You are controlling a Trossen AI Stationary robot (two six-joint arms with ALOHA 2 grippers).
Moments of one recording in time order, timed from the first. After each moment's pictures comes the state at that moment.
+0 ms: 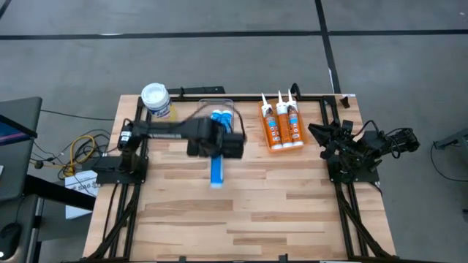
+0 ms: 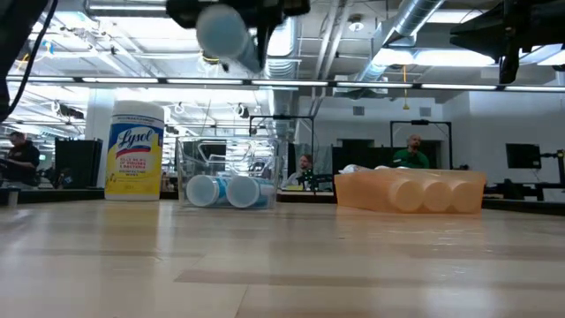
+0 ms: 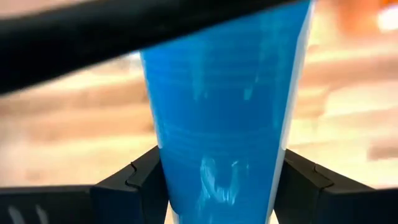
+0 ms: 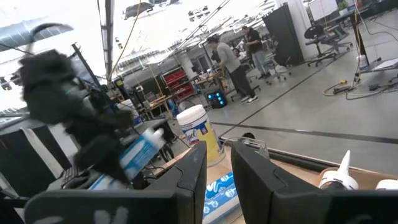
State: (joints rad) left arm -0.04 1.96 2.06 -1.56 -0.15 -1.56; right arm 0.32 0.06 0.27 -0.02 0.78 0.27
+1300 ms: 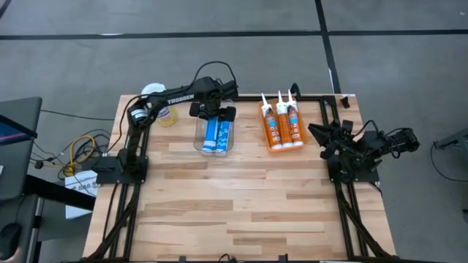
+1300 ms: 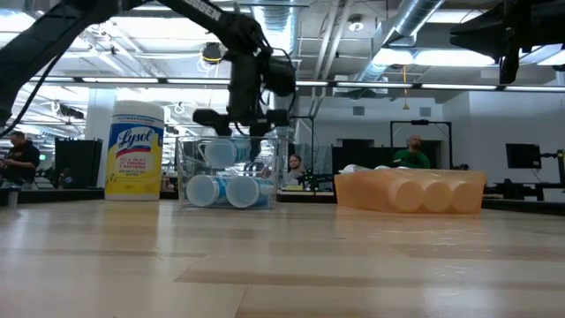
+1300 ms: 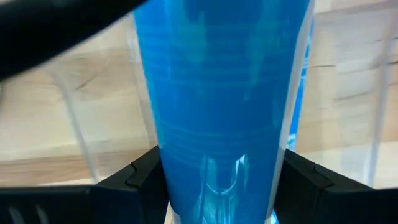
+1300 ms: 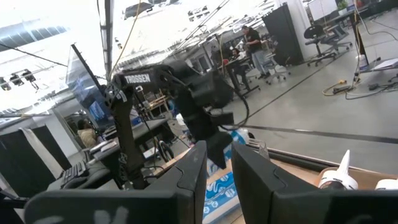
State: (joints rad) left arm 0.50 2.08 1.84 -1.26 -0.04 -0.91; right arm 0.32 0.06 0.27 -0.02 0.79 0.27
